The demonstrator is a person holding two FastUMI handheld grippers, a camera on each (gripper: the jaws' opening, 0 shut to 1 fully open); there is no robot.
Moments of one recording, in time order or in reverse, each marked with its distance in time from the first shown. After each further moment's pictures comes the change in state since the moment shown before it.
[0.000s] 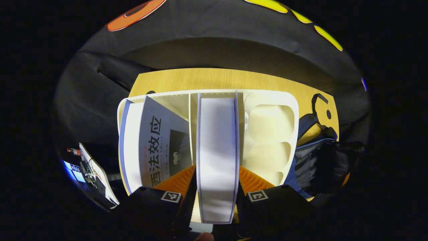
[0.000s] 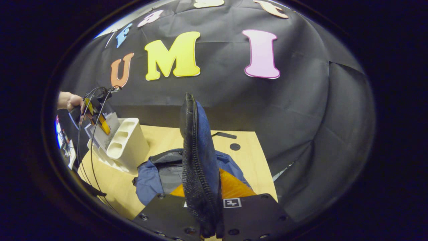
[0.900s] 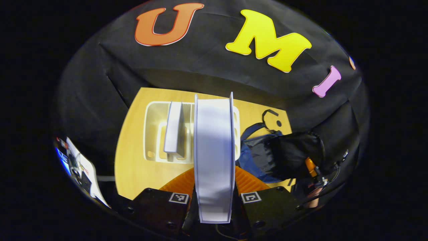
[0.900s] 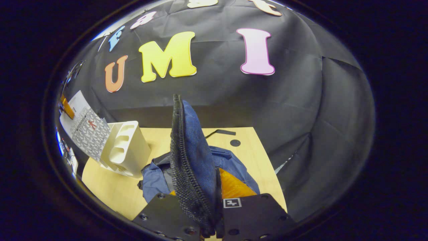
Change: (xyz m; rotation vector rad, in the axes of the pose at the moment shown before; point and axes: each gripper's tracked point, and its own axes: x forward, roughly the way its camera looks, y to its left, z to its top) left arm -0.187 -0.026 -0.076 -0.093 -0.243 -0.389; right arm -0.011 0.019 -0.009 0.058 0.022 -0.045
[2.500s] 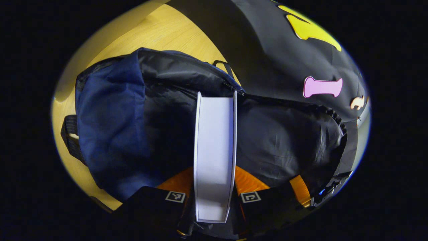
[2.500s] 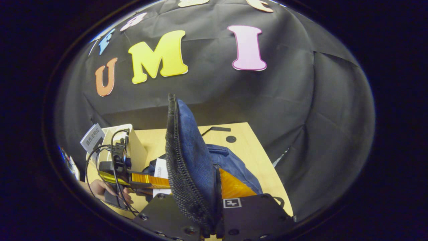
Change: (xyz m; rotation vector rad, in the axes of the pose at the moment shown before) left arm 0.297 -0.209 -0.159 -0.378 0.258 -0.572; right arm 0.000 0.004 -0.003 0.073 0.026 -0.060
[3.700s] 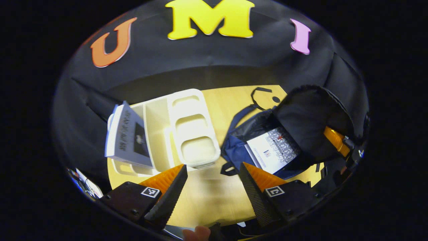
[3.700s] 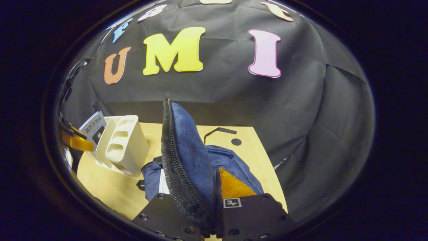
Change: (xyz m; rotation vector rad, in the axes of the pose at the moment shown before) left arm -0.290 -0.003 0.091 0.707 -0.285 0.794; right arm 0.003 0.031 -0.001 -0.135 -0.011 -0.007
